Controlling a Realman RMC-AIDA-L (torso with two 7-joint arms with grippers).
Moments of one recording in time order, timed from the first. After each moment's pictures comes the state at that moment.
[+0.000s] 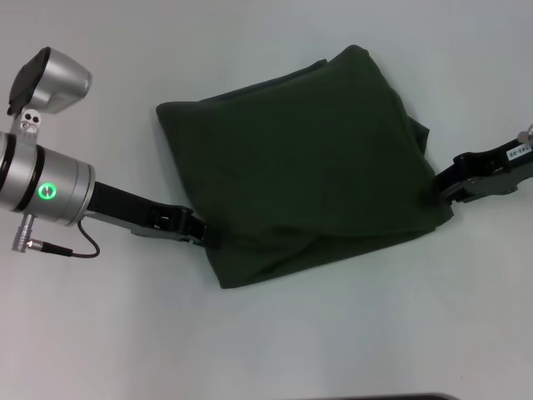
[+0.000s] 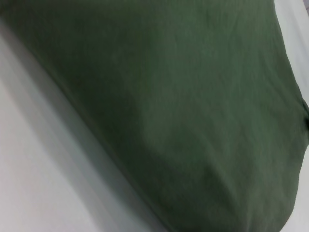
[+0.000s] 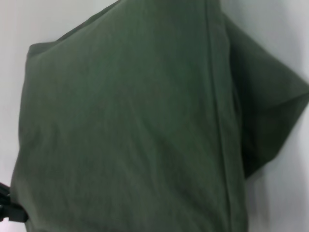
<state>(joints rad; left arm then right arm) -0.67 -2.08 0.97 0.61 2.31 1.50 -2.38 0.70 1.98 -0.68 -0.68 -2.61 -1.61 2.54</state>
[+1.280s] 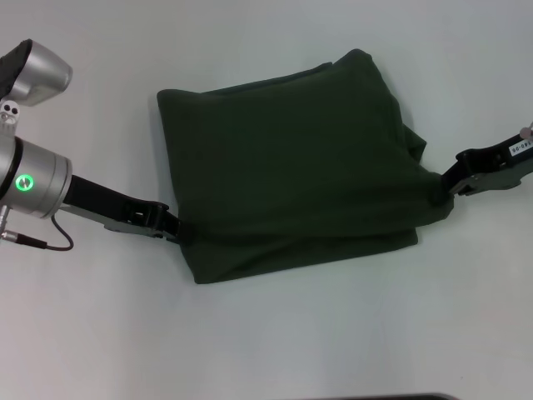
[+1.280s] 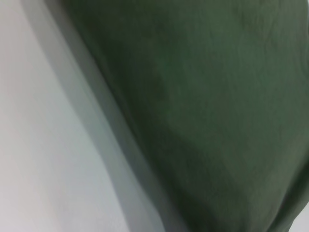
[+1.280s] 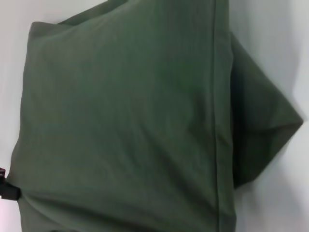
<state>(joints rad) -0.68 -2.04 0.97 0.62 2.36 1.50 -2.40 0.72 1.96 -0.70 -0.67 -2.61 -1.61 2.52</state>
